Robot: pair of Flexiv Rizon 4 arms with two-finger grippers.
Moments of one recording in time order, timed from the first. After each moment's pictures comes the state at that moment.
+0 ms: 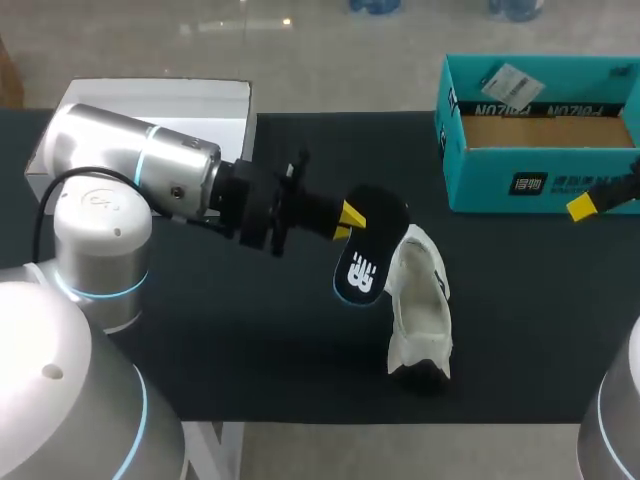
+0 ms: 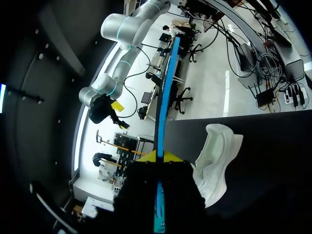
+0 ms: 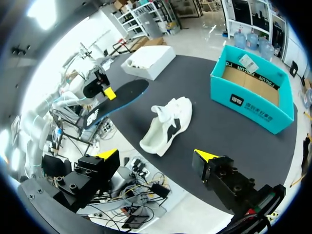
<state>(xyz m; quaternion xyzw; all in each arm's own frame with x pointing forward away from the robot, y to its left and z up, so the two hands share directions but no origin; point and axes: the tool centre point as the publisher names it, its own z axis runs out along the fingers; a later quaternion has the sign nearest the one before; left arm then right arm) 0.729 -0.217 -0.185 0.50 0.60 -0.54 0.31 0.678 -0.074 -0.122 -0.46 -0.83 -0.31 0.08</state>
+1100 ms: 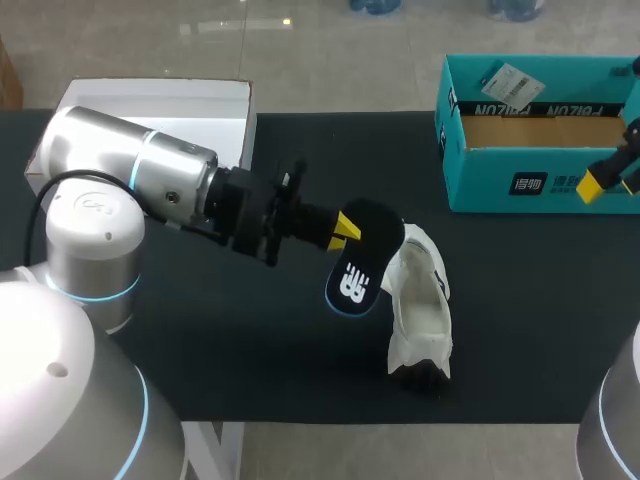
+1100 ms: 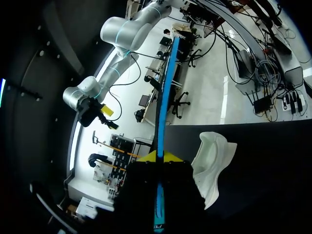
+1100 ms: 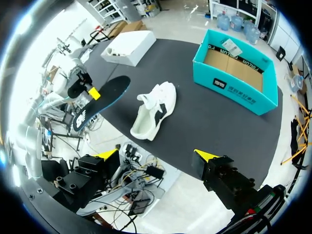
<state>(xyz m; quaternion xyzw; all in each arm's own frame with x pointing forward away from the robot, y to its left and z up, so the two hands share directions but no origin) 0.715 -0.210 -0.191 0.50 0.60 -0.55 0.29 0.679 -0.085 -0.097 -0.52 -0.83 -0.19 0.08</state>
